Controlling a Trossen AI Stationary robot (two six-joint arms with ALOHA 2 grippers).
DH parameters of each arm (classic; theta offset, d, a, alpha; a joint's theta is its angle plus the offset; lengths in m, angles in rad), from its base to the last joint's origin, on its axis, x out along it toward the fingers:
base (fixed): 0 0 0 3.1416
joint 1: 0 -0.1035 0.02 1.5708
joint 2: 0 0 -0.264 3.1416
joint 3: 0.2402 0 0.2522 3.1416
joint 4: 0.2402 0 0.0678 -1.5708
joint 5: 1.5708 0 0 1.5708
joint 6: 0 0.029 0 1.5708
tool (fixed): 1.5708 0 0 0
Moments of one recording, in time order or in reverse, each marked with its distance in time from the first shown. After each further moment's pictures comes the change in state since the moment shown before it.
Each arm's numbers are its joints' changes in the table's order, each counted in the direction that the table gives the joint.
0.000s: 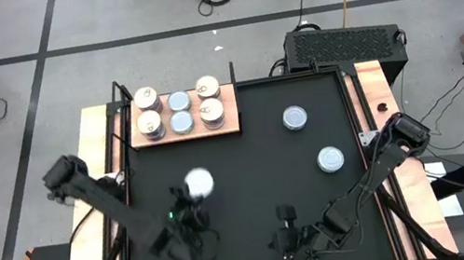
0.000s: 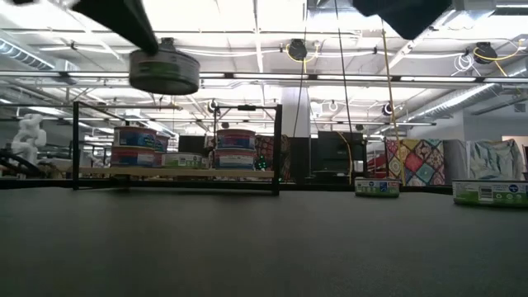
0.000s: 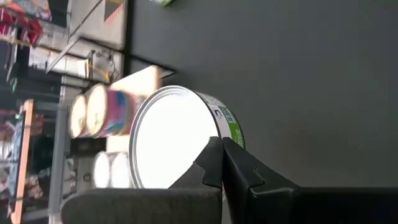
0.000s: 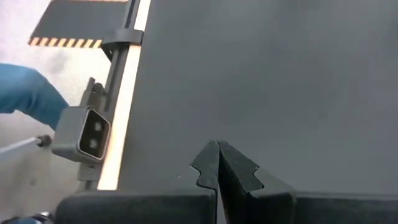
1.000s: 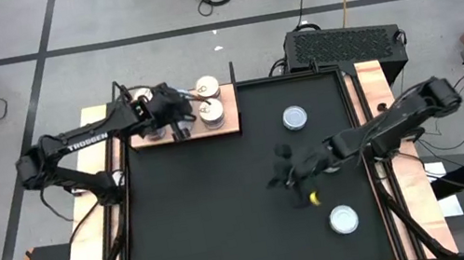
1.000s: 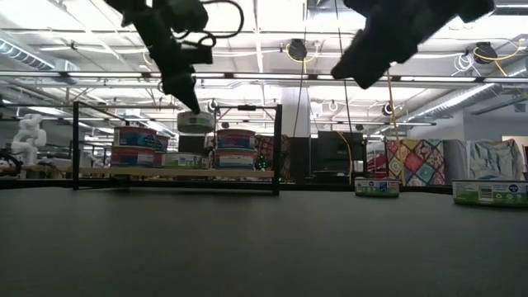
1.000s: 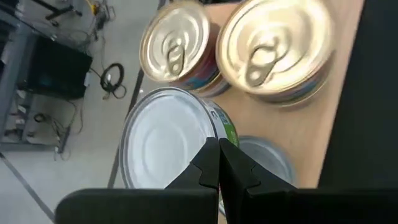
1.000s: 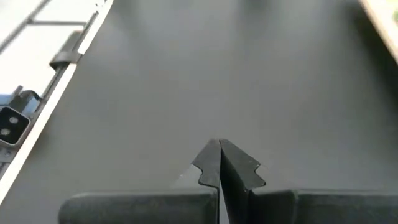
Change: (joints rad) left arm -1.113 -0.358 -0.308 -0.619 0.502 0.903; right arm 0.443 -0.488 -0.513 -0.272 -0.370 -0.387
